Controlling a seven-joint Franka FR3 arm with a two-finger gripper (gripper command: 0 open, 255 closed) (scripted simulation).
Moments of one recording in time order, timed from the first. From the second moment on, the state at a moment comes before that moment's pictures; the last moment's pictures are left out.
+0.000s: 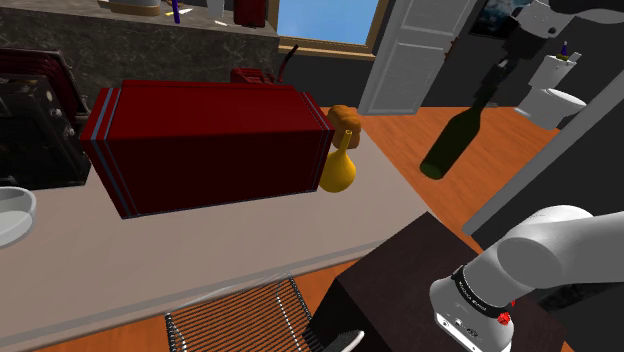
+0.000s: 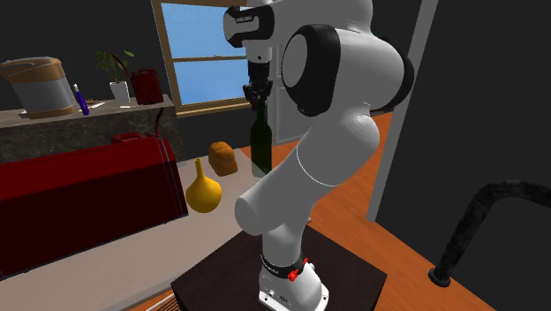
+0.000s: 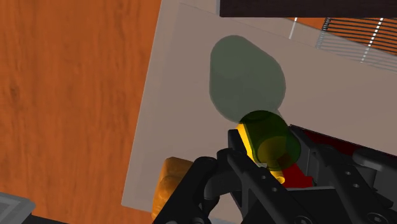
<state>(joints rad) -0.13 -0.61 -0.36 -2.16 -0.19 1.69 -0.50</state>
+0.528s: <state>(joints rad) -0.13 -0.58 -0.35 -2.03 -0.18 1.59 -0.51</state>
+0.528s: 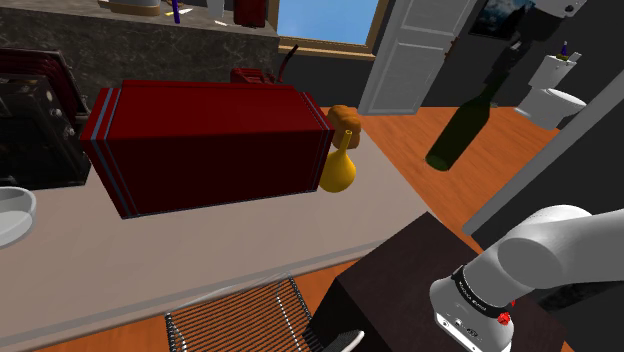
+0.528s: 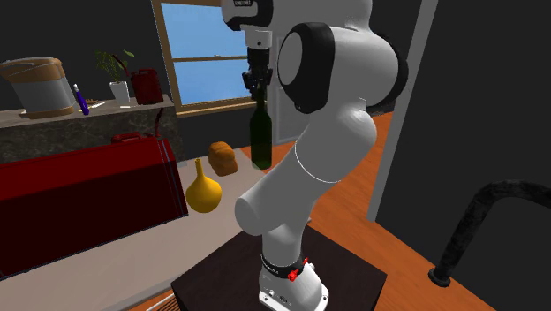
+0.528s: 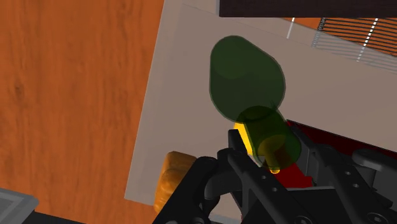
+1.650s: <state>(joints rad) -0.10 -0.46 -0.35 -1.69 -0.15 1.37 -0.53</state>
